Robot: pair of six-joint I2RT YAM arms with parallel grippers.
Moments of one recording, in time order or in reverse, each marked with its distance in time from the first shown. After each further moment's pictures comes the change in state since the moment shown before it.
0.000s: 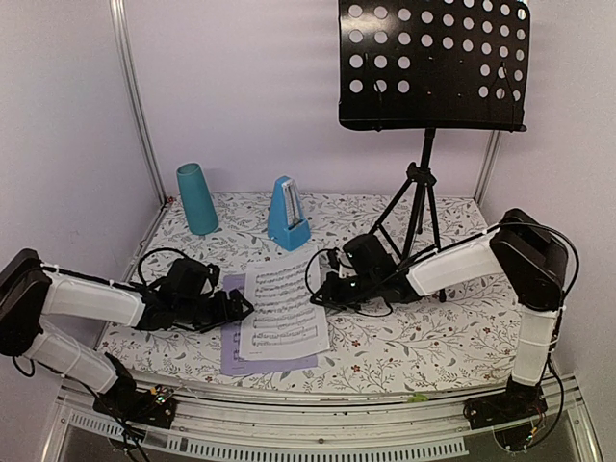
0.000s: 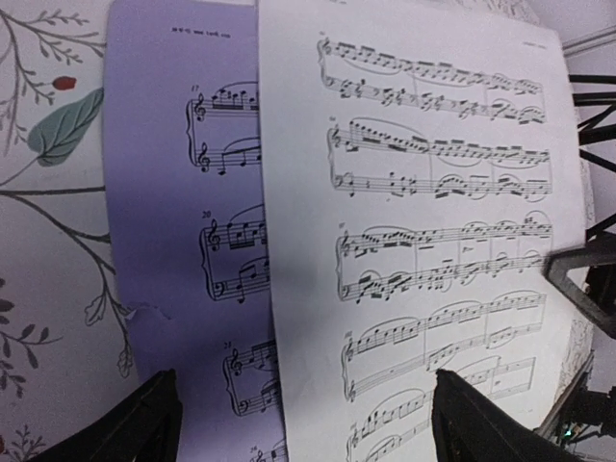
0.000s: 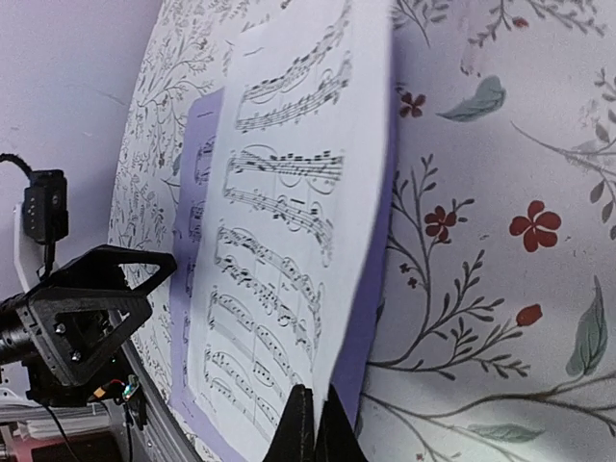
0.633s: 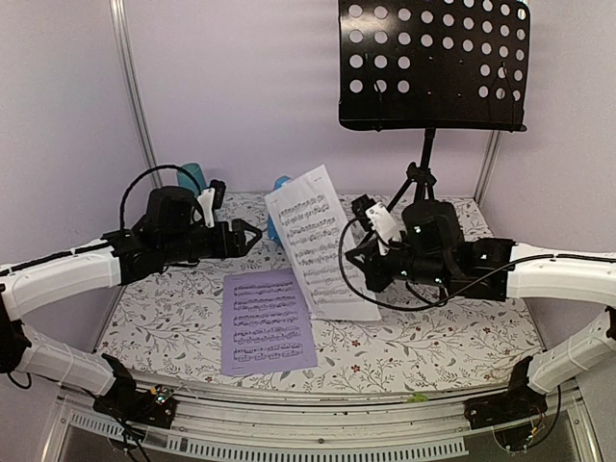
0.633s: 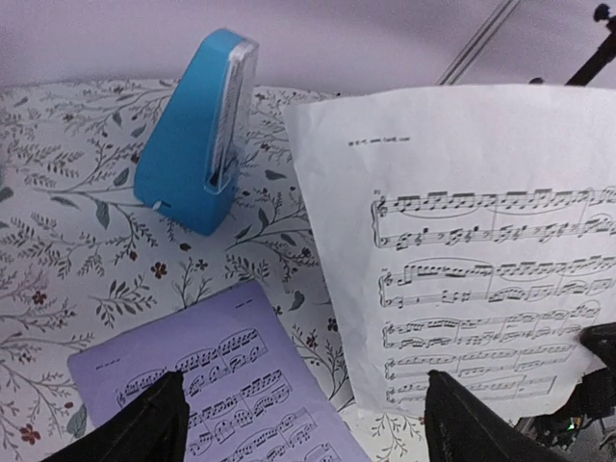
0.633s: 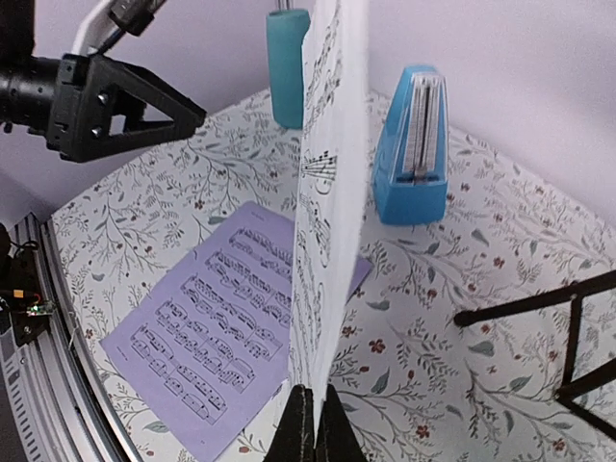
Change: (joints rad) left arm 0.014 -0.136 0.407 -0.216 -0.034 0.323; right arm 0.150 -0.634 -0.102 -0.308 0.492 -0.738
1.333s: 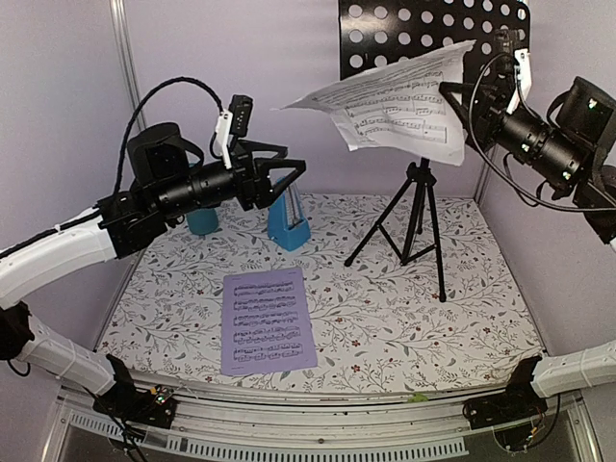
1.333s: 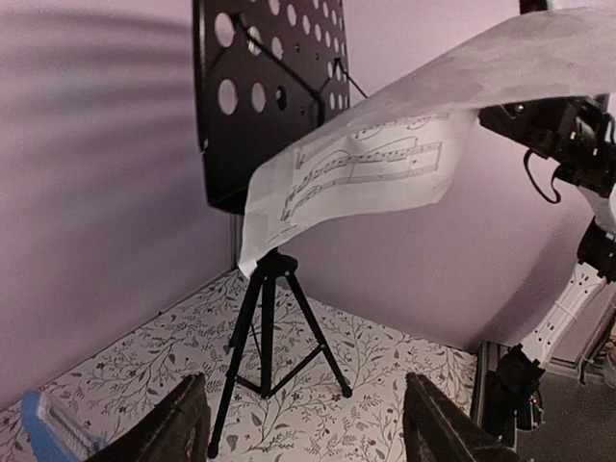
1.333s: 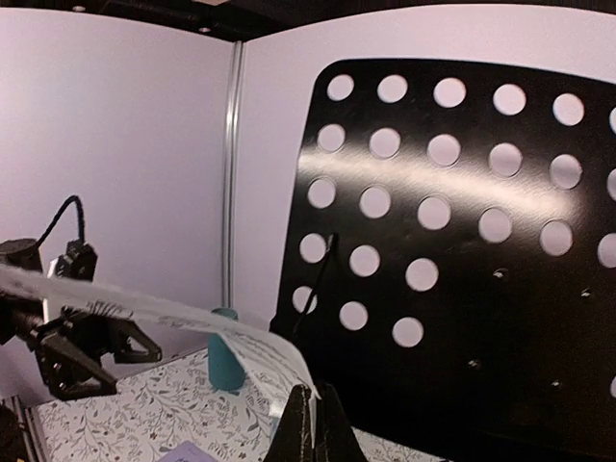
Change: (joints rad) left arm -0.178 0.049 0.349 0.229 0.222 0.381; right arm -0.213 -0.286 0.485 -0.118 -0.097 -0.274
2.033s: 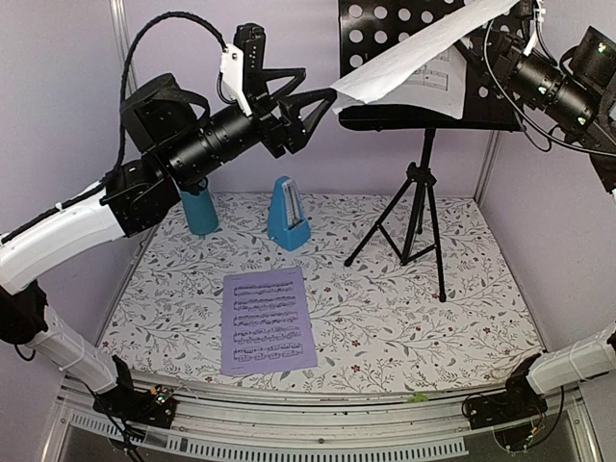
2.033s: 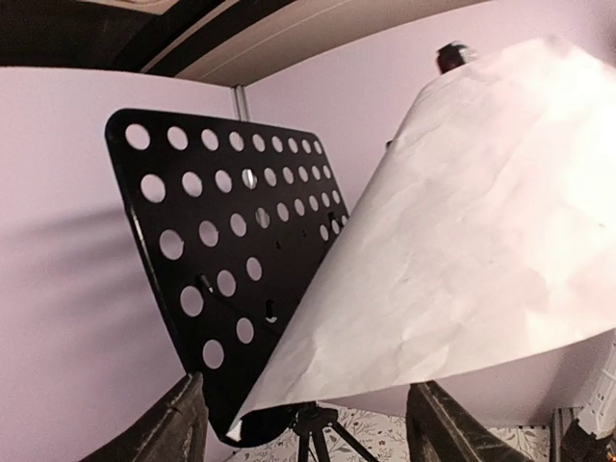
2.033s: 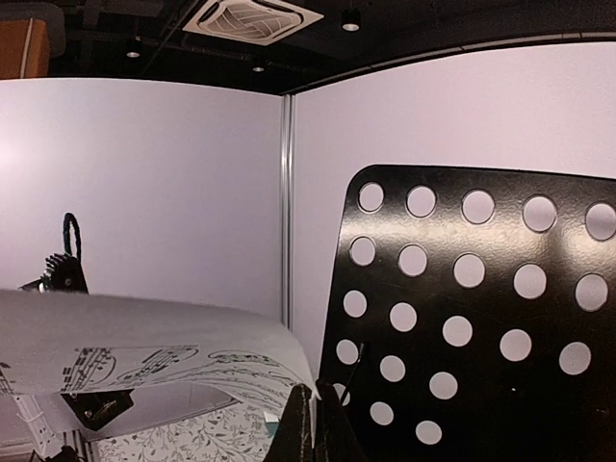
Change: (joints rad) left arm -0.194 0.166 0.348 0.105 -0.254 0.294; right arm -0.211 0.179 0.380 -0.070 -0.327 0.149
